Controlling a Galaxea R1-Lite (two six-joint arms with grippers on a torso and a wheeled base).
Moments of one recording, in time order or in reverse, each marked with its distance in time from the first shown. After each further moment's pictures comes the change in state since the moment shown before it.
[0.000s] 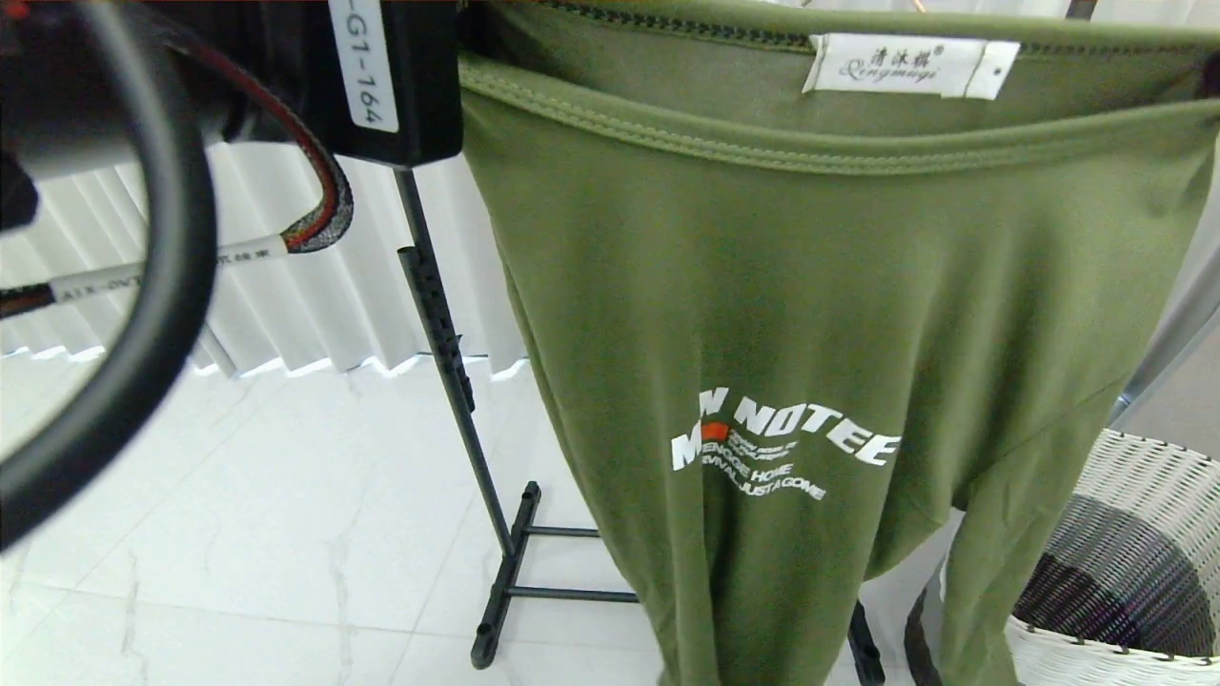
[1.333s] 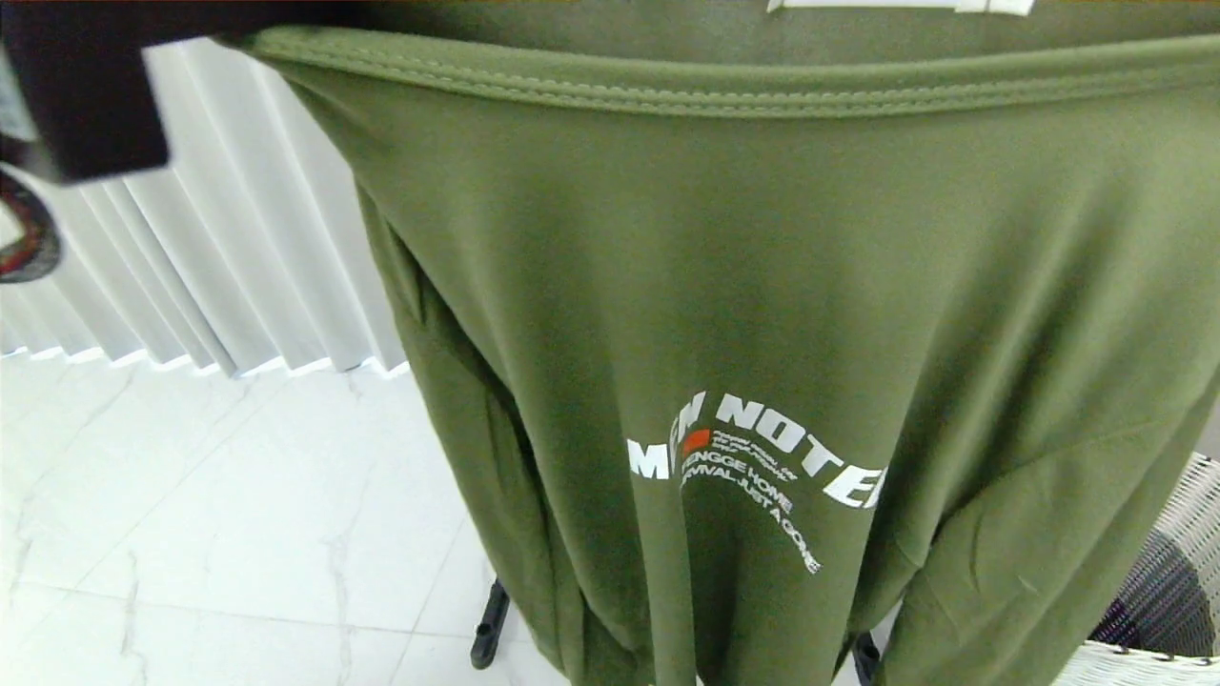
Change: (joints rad) left arm -0.060 -0.124 0.001 0.178 0.000 0.009; right arm 0.214 0.004 -0.078 0.034 -0.118 0.079
